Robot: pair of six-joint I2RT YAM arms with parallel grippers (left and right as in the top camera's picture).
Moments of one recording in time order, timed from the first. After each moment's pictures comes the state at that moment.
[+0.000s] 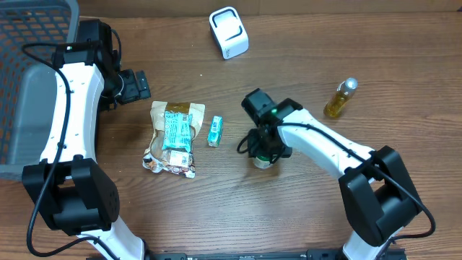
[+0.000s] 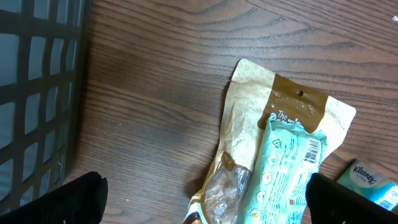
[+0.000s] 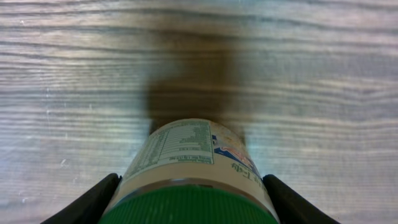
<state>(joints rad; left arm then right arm) 0.10 1.88 1.73 -1.22 -0.01 -0.23 0.58 1.86 1.28 -0.94 -0.02 0.59</state>
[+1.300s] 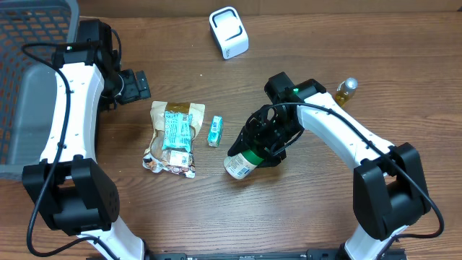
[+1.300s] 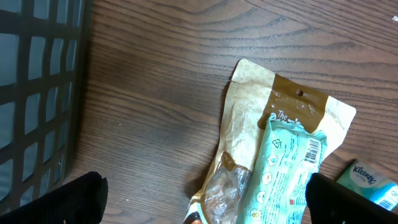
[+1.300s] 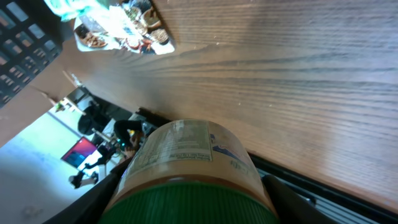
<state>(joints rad) 0.10 1.88 1.73 -1.22 -0.01 -0.23 0.44 1.86 1.37 -1.14 -0.85 0.59</state>
